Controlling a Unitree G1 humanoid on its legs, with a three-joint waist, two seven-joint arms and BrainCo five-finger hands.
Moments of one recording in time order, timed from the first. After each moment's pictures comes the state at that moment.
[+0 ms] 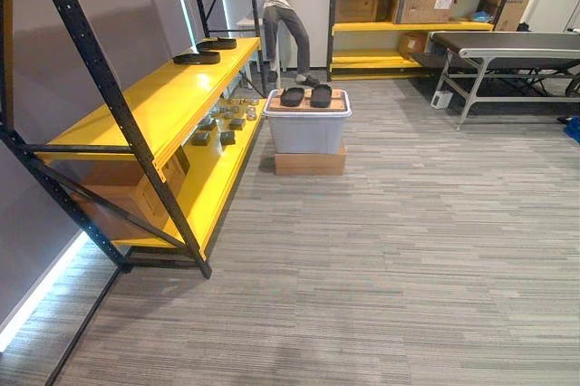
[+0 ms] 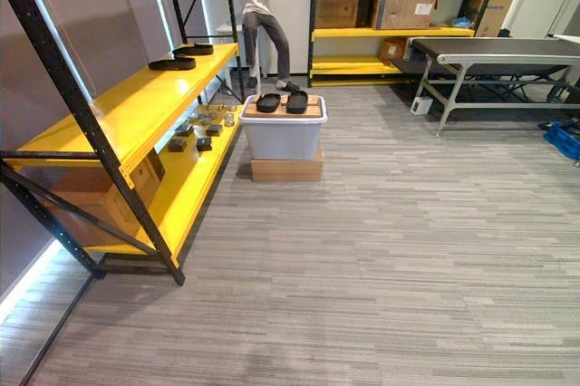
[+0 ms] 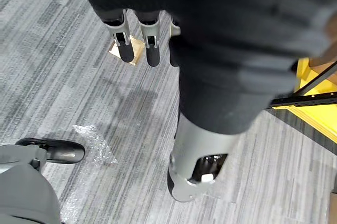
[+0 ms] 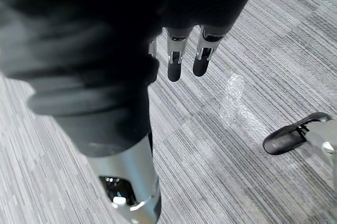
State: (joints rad) left arm 0.11 0.18 0.36 1.12 -0.06 -0.05 -0.03; right arm 0.03 -0.23 -0.70 1.16 0.15 0.01 0.07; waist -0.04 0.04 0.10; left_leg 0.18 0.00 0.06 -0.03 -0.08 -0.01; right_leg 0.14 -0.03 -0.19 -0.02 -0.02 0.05
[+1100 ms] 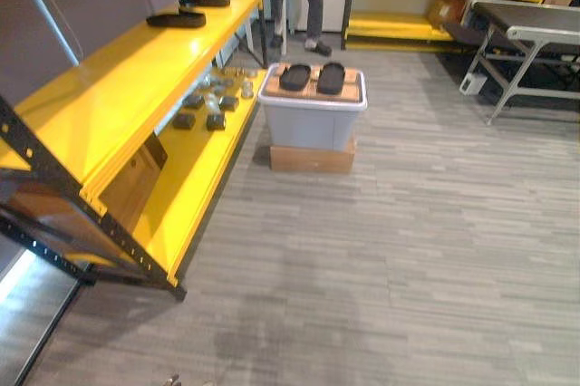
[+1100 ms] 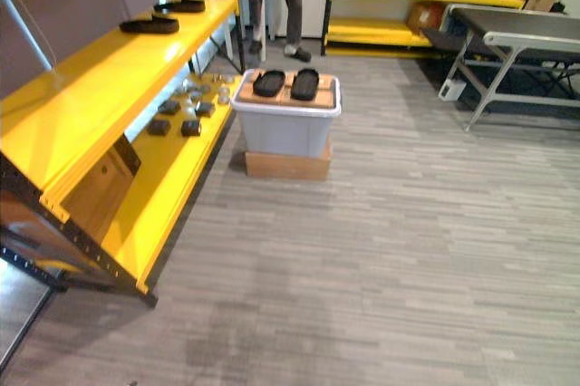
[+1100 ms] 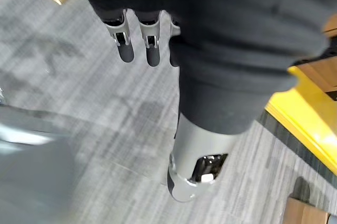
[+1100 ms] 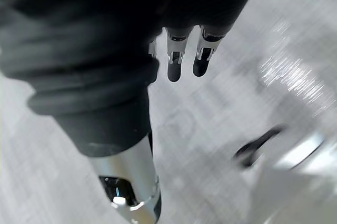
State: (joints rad) left arm 0.09 0.07 0.53 1.00 -0.02 -0.04 0.00; right arm 0.09 -0.05 -0.65 1.01 0.13 0.02 0.06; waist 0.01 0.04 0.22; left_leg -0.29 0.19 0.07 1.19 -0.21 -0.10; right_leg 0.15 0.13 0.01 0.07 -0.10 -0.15
